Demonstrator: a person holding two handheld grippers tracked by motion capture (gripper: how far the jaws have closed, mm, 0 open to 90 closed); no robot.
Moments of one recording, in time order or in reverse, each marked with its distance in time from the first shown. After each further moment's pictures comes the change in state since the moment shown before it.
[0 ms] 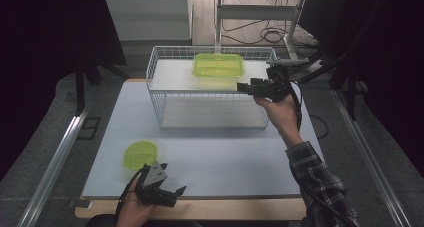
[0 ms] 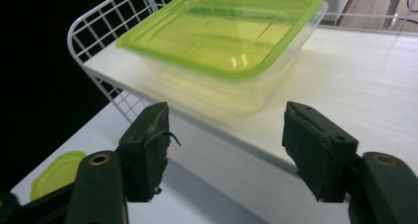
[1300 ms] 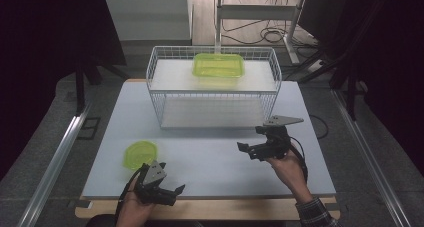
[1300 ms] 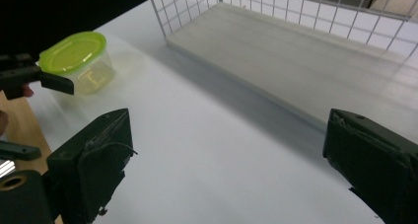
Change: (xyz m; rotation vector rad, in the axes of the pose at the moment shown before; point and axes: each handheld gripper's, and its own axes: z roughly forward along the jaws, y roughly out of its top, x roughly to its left) left arm 0.001 0.001 -0.001 0.013 0.020 -0.019; right arm 0.019 -0.137 -0.016 0.097 0.048 -0.151
